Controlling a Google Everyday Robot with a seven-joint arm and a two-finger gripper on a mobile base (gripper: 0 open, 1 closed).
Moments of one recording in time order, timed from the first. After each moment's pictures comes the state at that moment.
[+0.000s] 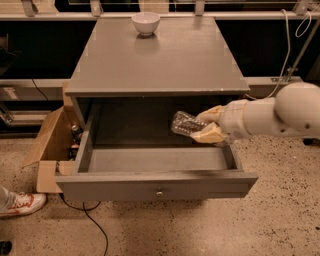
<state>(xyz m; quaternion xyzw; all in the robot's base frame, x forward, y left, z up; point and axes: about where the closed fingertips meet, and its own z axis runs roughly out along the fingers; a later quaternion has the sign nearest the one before) 0.571 -0.124 0.785 -0.55 0.71 0.11 0.43</state>
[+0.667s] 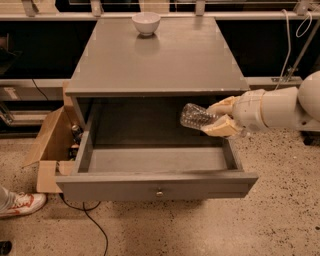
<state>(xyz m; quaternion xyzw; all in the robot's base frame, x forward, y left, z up) 0.563 -0.150 0.824 -0.56 0.69 0.09 0.45</state>
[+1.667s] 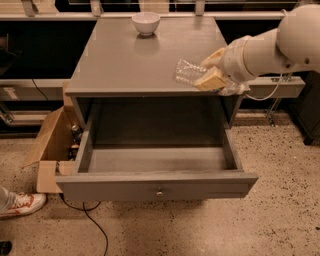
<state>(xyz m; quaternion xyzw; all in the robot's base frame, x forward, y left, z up) 0.650 -0.128 0.909 -0.56 0.69 0.01 0.46</state>
